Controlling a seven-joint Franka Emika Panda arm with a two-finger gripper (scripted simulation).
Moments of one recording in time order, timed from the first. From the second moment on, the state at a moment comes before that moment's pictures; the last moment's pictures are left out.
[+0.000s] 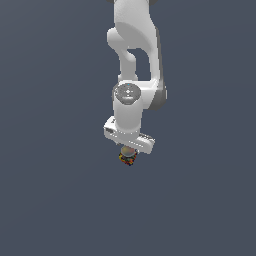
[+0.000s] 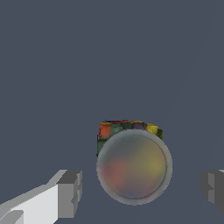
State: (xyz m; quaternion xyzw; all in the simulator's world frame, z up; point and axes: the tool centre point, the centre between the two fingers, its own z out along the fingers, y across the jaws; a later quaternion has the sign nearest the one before) arm 0.015 0.000 0.110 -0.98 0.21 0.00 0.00
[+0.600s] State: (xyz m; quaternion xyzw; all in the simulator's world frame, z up) arm 0.015 0.001 0.091 -0.98 0.22 0.00 0.00
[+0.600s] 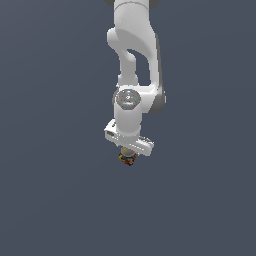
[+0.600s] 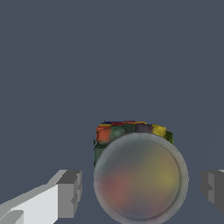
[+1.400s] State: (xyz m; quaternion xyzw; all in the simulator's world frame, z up) arm 0.015 0.002 0.059 -0.98 0.22 0.00 0.00
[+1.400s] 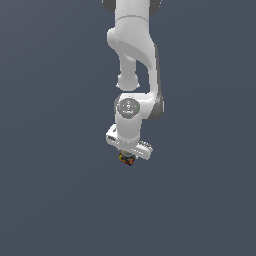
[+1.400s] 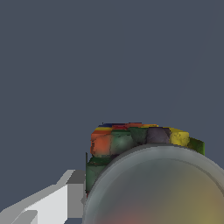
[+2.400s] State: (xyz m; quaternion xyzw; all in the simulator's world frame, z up) arm 0.016 0.069 0.124 -0.98 0.22 0.00 0.00
